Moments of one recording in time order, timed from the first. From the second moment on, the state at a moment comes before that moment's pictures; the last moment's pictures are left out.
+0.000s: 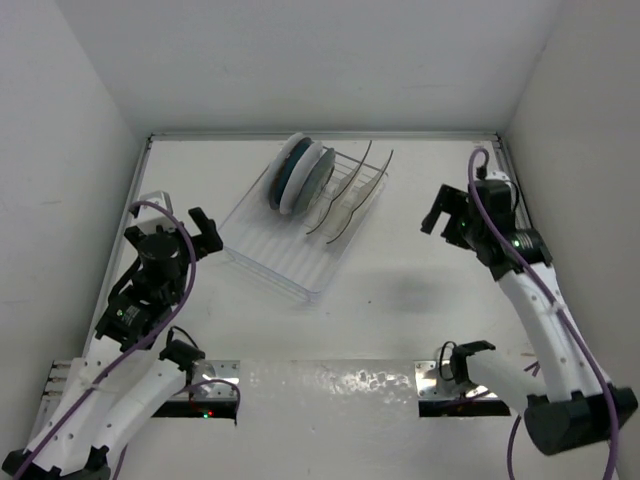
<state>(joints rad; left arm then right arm) -0.41 0.57 0.78 -0.52 -0.56 -0.36 0.17 0.91 0.97 -0.79 0.15 0.47</state>
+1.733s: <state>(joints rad) -0.41 0.50 0.77 -0.51 -0.51 -0.35 0.58 1.92 1.87 -1.03 0.64 0.85</state>
